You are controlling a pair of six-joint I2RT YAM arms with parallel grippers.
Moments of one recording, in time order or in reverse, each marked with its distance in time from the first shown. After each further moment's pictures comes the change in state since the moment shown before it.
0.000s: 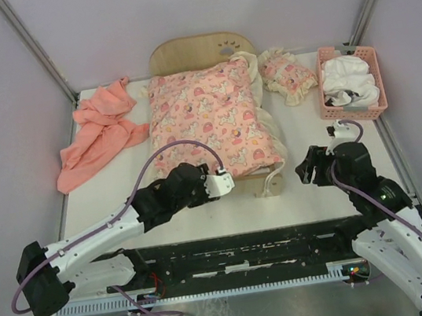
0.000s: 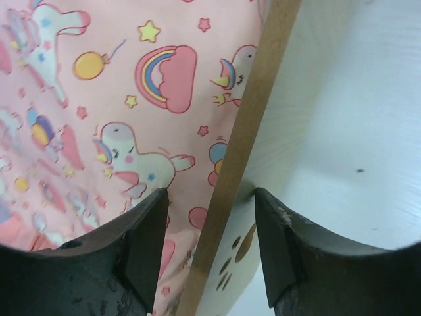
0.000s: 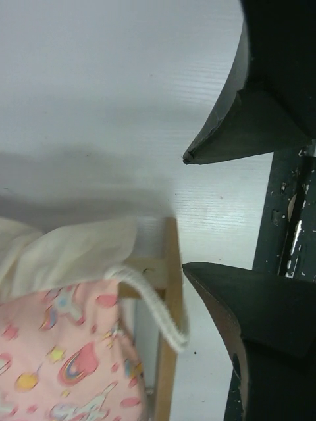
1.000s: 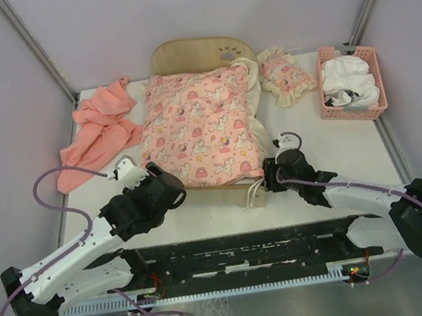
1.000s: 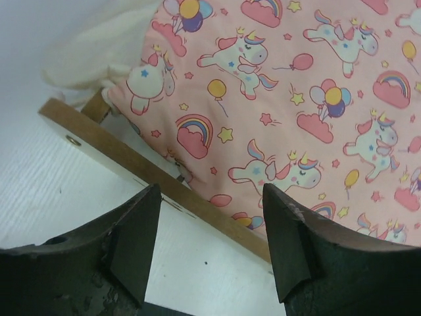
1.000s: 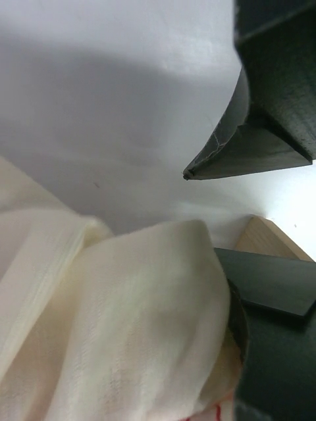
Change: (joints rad) left arm 0.032 -0.226 0.038 -0.408 -0.742 -1.874; right arm 0.235 0.669 -0.267 0.817 -0.033 0.154
